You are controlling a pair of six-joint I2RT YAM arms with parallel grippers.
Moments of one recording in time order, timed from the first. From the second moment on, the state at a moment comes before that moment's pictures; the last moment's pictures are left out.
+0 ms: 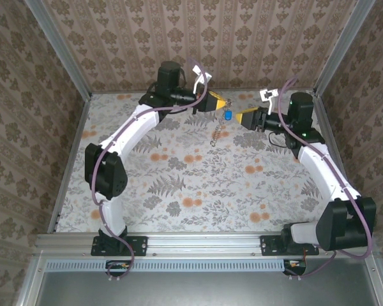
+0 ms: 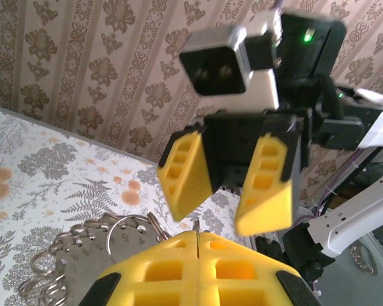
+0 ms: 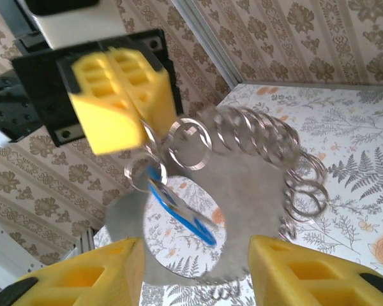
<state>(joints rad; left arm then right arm) -0.56 1.92 1.83 -0.17 1.17 -0.18 0.05 1.31 1.05 -0.02 -0.98 0.35</state>
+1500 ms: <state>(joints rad) -0.57 1.87 1.62 0.23 1.02 -0.51 0.19 1.42 1.01 0.31 -0.91 0.57</state>
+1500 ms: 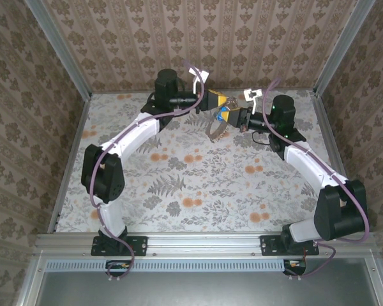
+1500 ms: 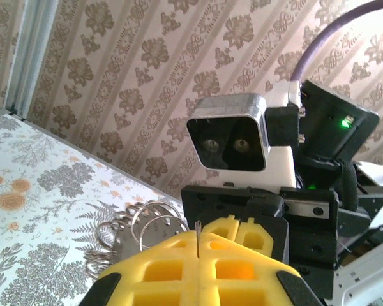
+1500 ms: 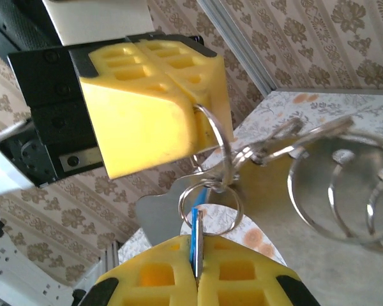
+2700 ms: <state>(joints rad) -0.59 1.84 1.34 0.74 0.78 -0.86 0.24 1.51 0.95 0.58 -0.75 0.80</state>
